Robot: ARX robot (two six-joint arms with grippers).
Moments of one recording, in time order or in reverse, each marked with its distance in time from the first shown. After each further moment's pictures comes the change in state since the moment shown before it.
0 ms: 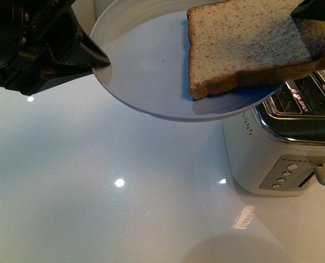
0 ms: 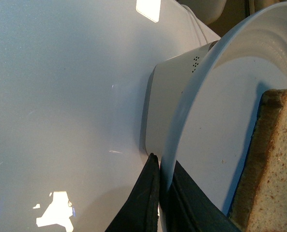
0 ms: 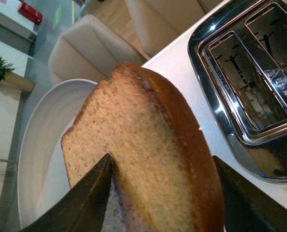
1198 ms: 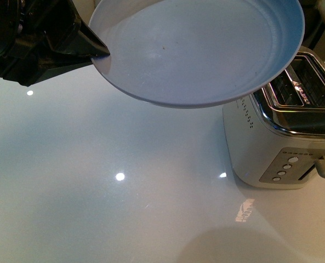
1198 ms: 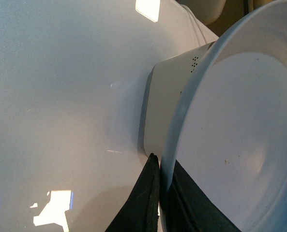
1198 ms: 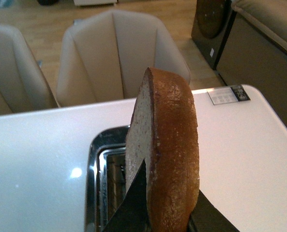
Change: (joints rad) left arm 0.000 0.000 0.000 0.000 0.002 -0.009; right arm -0.250 0.127 0.266 -0.099 0.089 -0.765
